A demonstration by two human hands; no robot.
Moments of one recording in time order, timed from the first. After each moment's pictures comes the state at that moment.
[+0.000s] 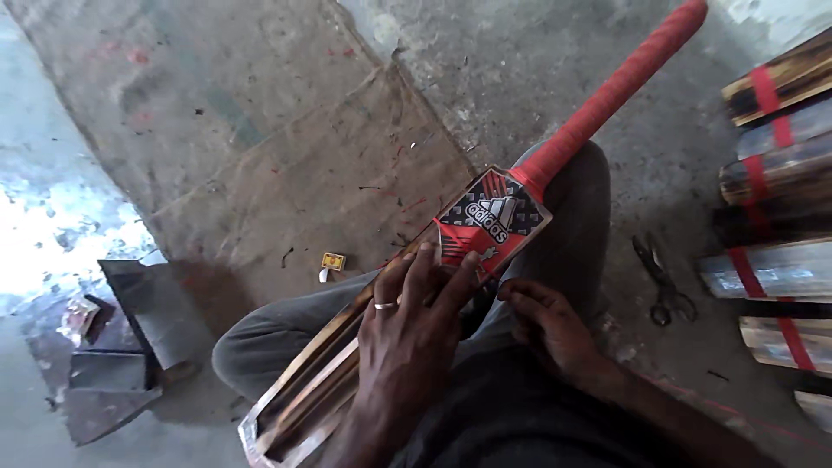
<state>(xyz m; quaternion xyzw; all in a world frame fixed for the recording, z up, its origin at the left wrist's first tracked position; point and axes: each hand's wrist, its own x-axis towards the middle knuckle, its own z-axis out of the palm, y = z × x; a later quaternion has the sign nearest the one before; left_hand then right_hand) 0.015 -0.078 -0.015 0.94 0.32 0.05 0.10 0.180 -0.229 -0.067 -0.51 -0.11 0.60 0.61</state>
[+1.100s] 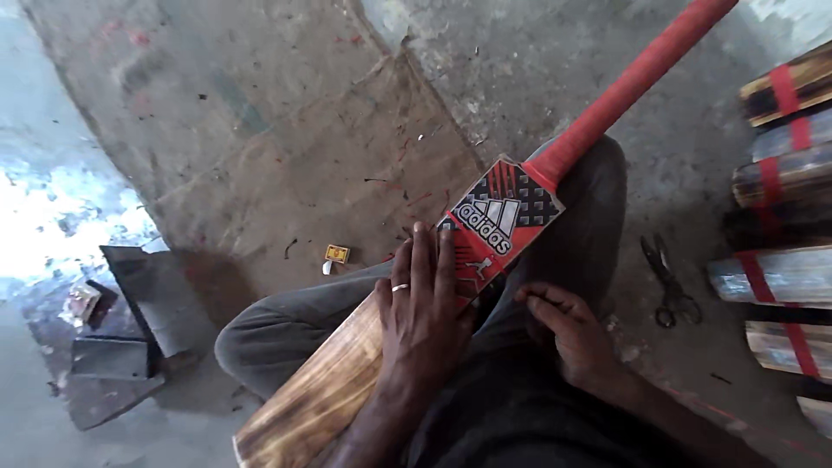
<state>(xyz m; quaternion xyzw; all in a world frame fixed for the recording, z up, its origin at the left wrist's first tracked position) 0.022 -0.079 -0.042 0.92 0.38 0.04 0.11 0.178 -0.240 -0.067 -0.60 -0.15 0.54 0.57</state>
